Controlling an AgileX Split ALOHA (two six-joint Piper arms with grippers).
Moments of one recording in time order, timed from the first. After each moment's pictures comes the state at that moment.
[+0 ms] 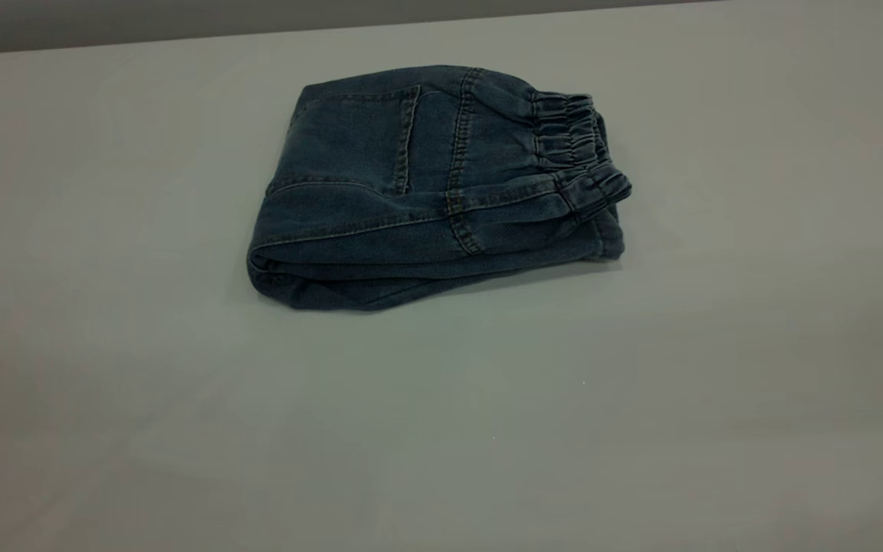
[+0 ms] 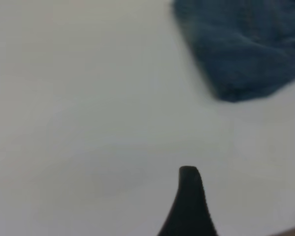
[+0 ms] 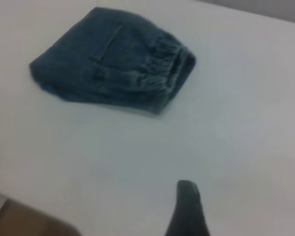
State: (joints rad) left arm -0.17 0.13 -0.51 -0.03 1.08 0.07; right arm 0.11 0.07 -0.51 0.28 1.09 -0.29
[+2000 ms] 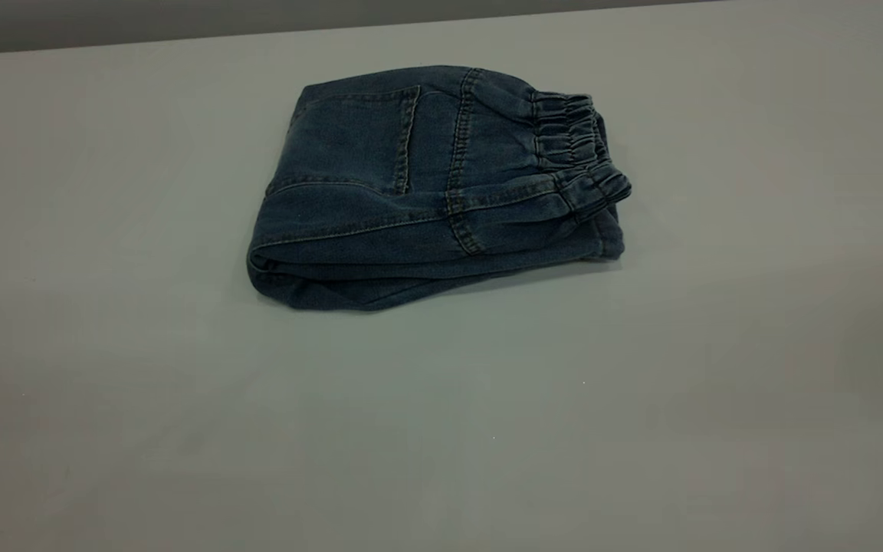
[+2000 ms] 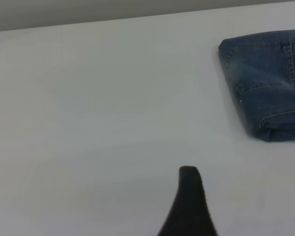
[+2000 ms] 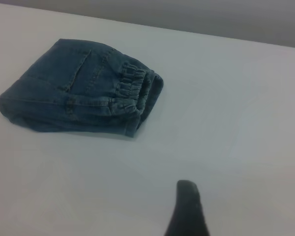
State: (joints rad) left arm -0.05 0.00 -0.50 -0.03 1.08 0.07; right arm -0.01 0.00 -0.51 0.29 1.09 -0.29
